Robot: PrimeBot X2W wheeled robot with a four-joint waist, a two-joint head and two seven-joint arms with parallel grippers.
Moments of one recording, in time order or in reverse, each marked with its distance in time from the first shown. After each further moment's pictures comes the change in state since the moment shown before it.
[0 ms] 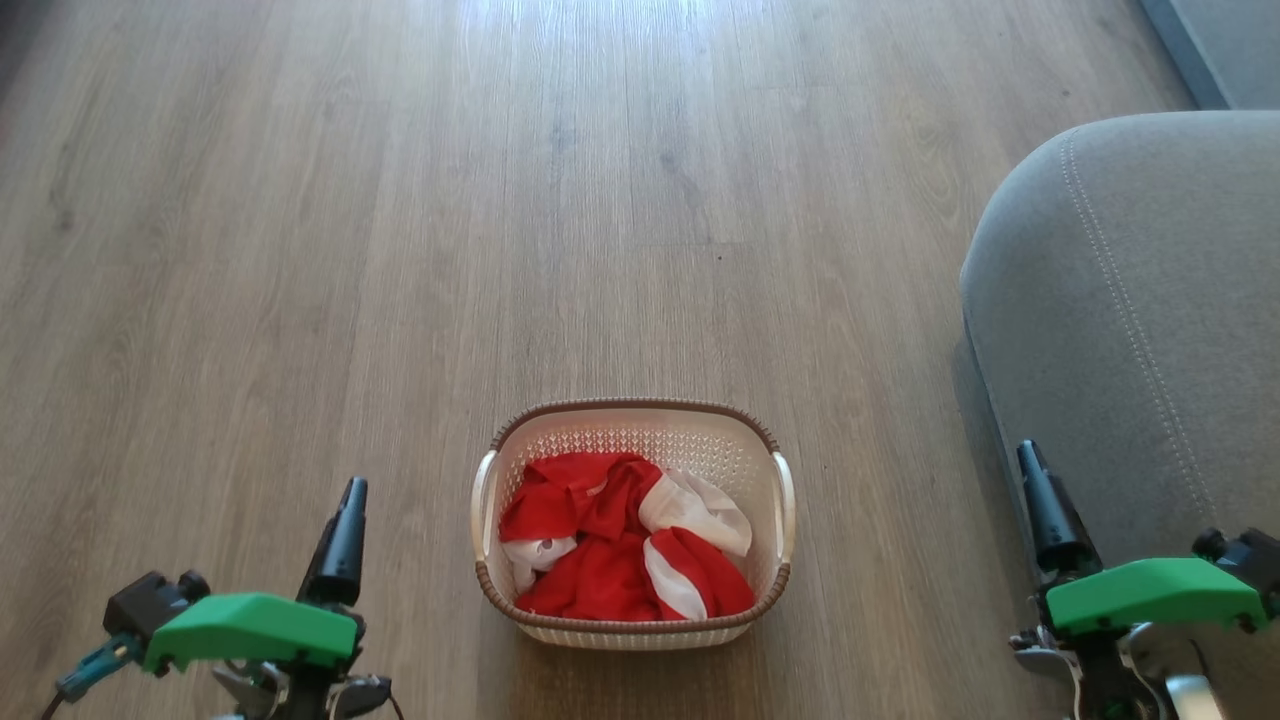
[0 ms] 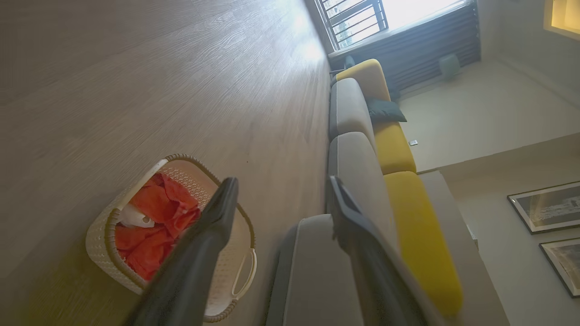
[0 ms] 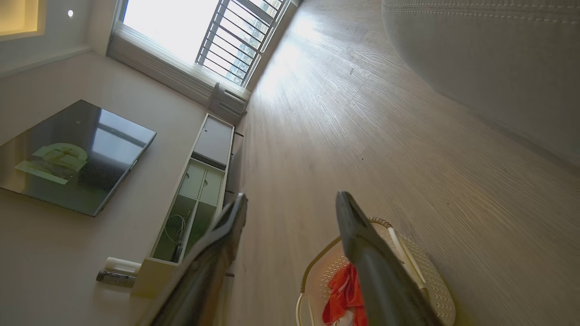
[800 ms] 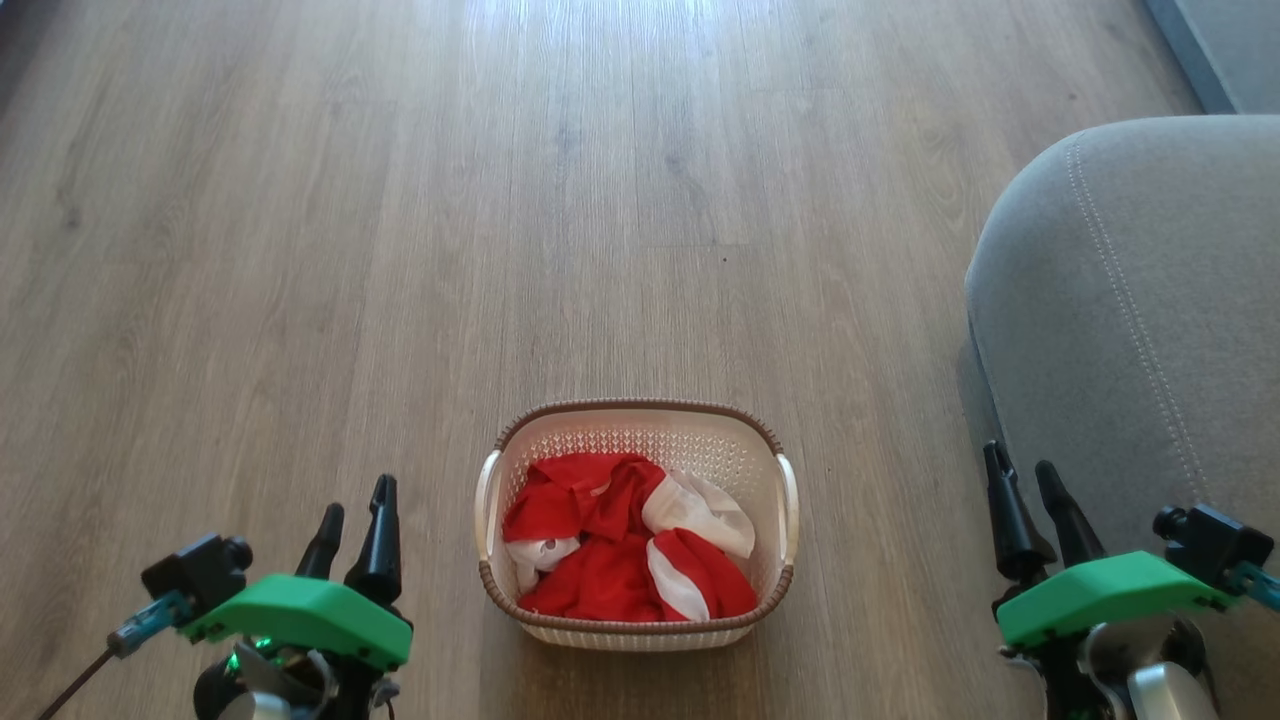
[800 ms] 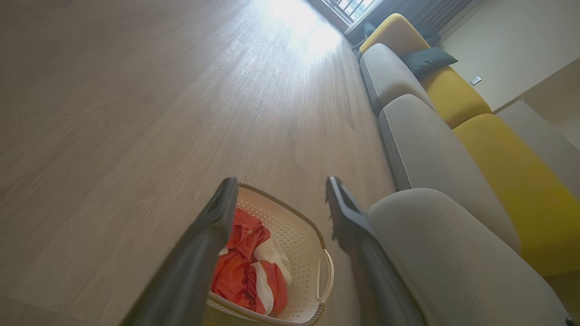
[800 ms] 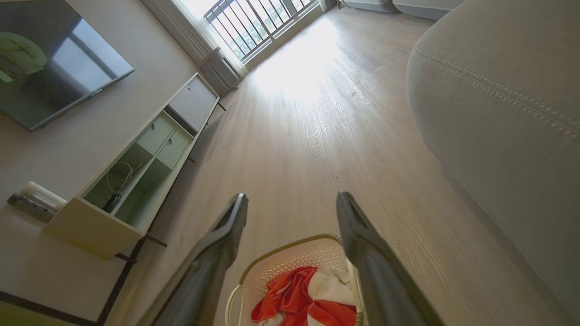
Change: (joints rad) left arm -0.002 0.030 -0.092 -0.041 0.370 0.105 -0.069; right arm 0.000 0.000 0.037 -0.010 -0.376 0.000 -0.068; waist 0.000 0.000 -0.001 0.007
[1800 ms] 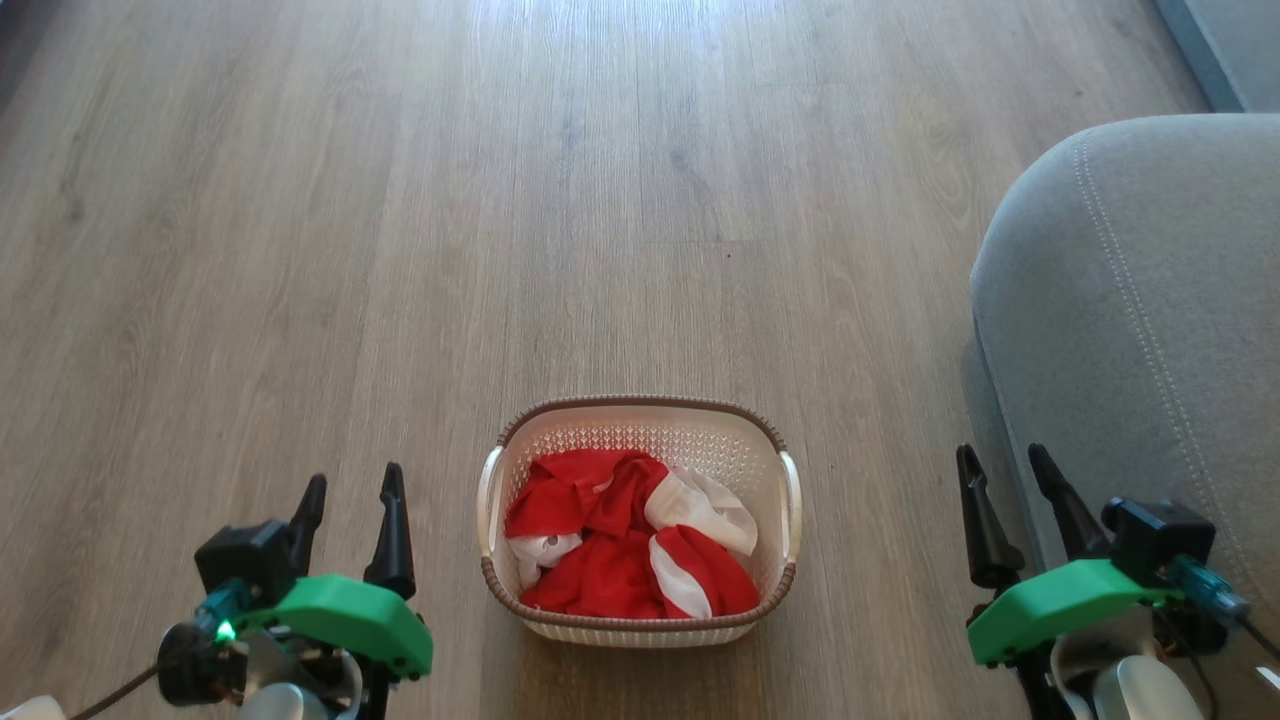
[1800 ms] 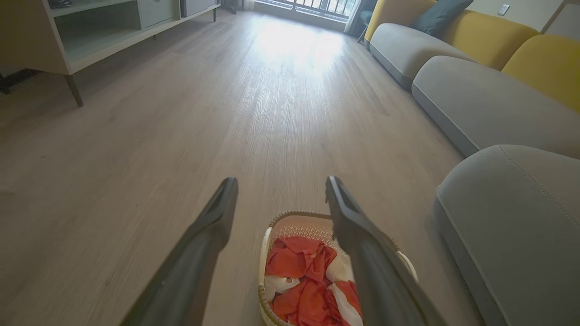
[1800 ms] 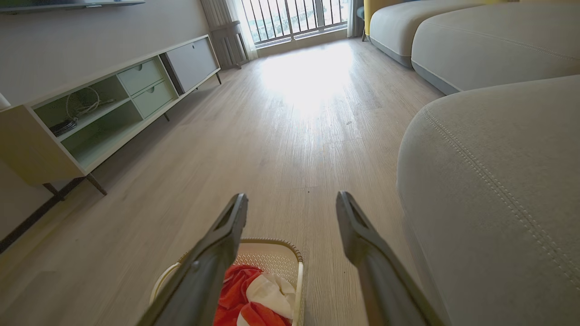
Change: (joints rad) left arm -0.001 0.058 -0.103 -0.053 0.356 0.118 -0.085; right arm 0.000 -0.001 0.023 -0.005 -0.409 0.000 -0.082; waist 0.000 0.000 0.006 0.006
